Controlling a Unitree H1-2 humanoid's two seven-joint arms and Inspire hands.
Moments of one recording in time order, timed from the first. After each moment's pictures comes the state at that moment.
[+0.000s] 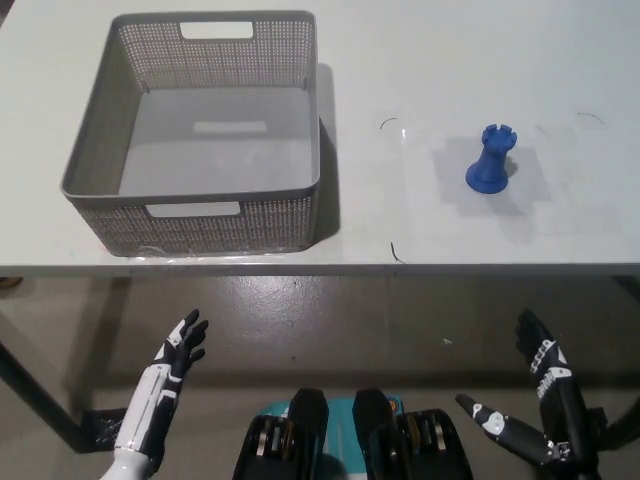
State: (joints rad) left_arm 0.06 0.12 -0.04 -0.03 0.08 -0.15 -0.04; right_arm 0.06 -0.03 0.01 0.05 -0.07 -0.35 -0.01
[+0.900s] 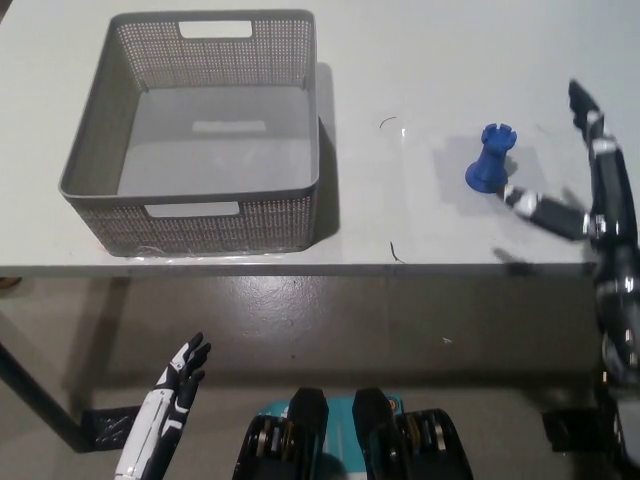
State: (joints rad) left_arm 0.11 0.13 -0.05 -0.03 0.14 -0.21 -0.04; right_arm -0.54 -0.17 -0.09 0.23 -0.23 -0.14 -0.06
